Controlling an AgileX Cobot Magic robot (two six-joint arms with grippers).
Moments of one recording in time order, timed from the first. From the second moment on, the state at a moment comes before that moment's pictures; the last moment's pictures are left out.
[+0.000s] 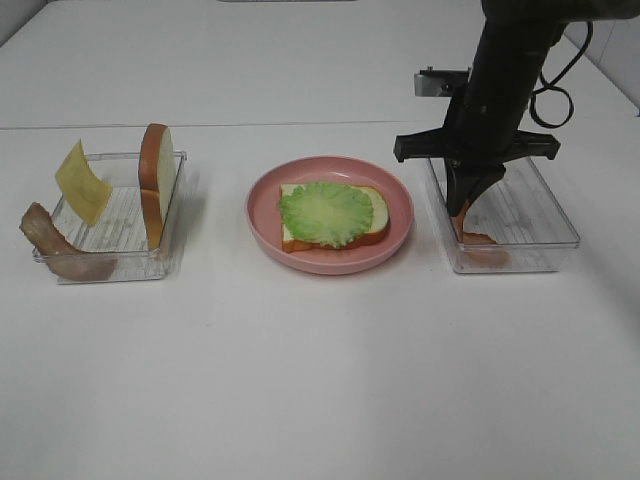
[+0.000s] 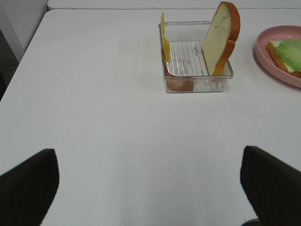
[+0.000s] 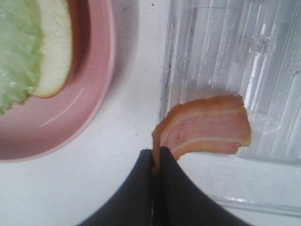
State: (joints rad) left arm 0.05 -0.01 -0.51 -0.04 1.08 0.00; right arm 0.27 2.13 -1.67 0.11 1.19 0.12
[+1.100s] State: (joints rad) left arm 0.05 -0.01 -0.51 -0.04 1.08 0.00; right arm 0.38 2.21 -1.85 0.70 0.91 -0.15
